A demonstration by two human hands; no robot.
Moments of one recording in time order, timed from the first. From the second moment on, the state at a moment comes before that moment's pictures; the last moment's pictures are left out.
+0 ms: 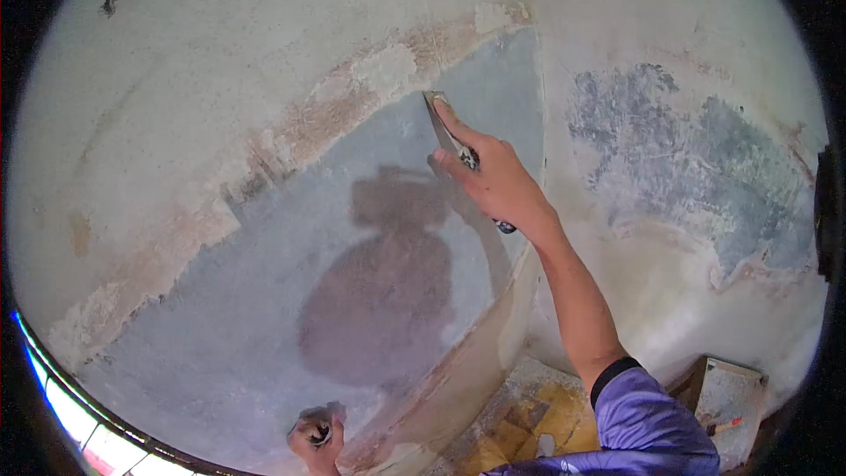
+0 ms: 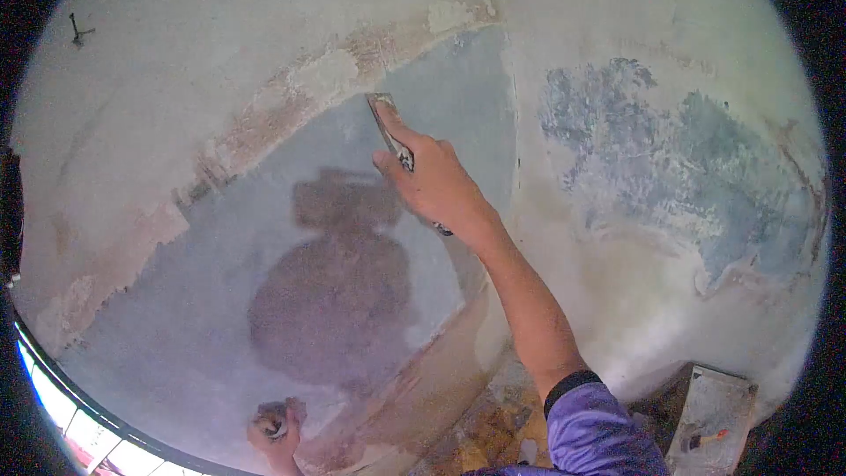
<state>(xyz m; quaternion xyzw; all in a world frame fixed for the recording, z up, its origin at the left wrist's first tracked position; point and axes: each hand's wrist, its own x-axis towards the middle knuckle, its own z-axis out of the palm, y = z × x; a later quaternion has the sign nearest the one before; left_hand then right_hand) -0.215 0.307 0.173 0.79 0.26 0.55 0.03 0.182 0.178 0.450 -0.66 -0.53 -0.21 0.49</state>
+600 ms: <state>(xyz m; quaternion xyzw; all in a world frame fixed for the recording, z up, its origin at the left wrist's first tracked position) -0.219 0.288 0.171 0.78 0.52 0.31 -0.12 0.210 0.178 0.453 -0.71 -0.51 -0.23 0.42</state>
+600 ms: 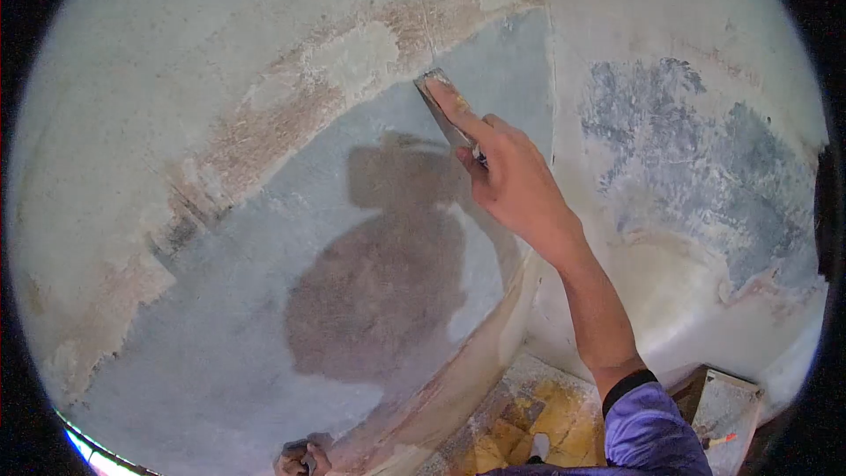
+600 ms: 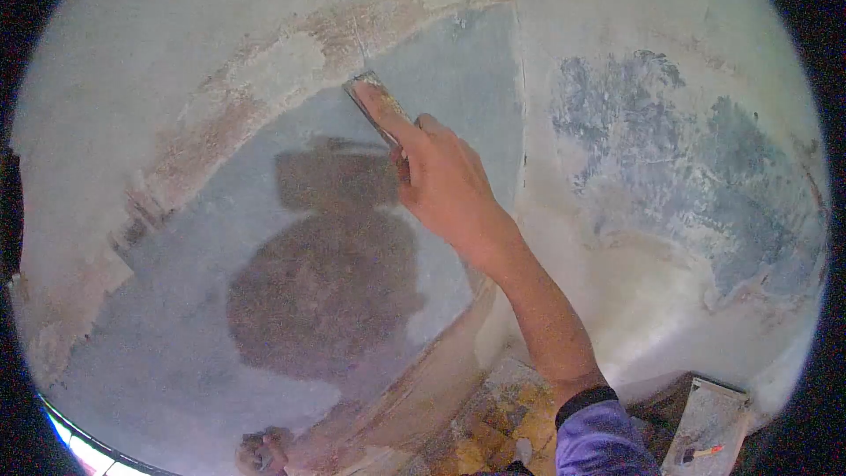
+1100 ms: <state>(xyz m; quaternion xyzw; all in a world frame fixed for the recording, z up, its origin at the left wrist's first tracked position) -0.245 0.337 0.099 0.68 0.36 0.63 -0.15 0.241 0.201 0.442 -0.63 -0.51 -0.31 0.50</state>
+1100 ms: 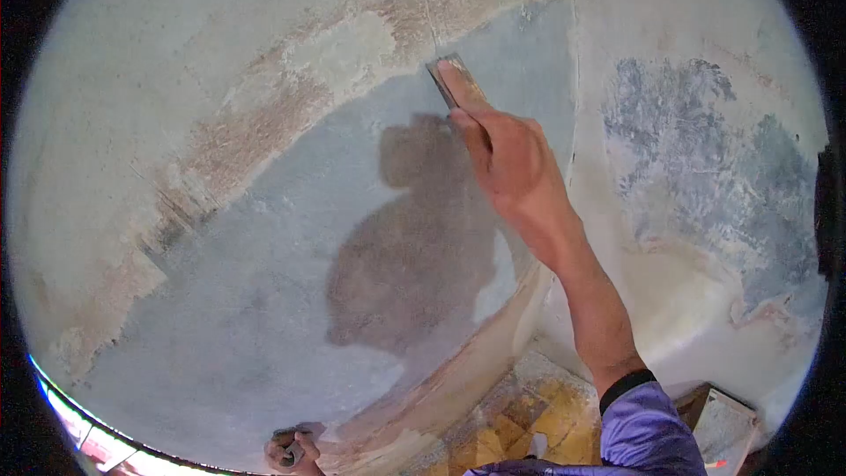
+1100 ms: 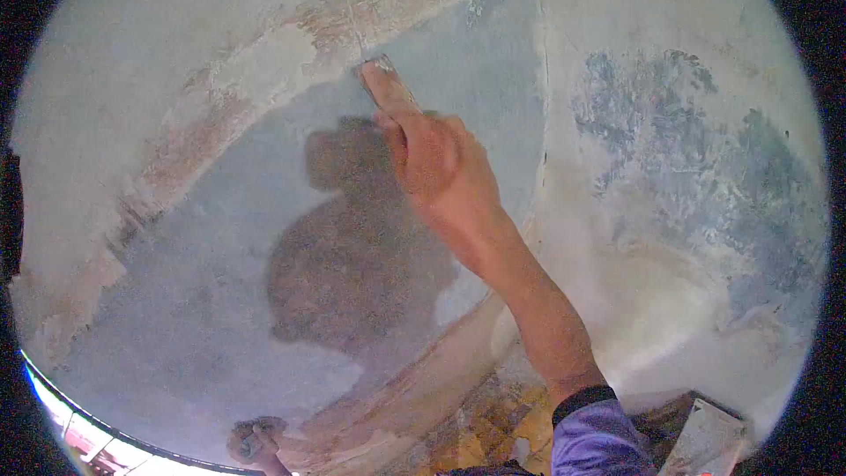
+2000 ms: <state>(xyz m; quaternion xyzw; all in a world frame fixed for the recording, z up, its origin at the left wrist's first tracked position) 0.084 0.177 0.270 0.63 0.14 0.56 0.51 0.293 0.188 0.467 -0.45 -0.55 0.17 0.68</state>
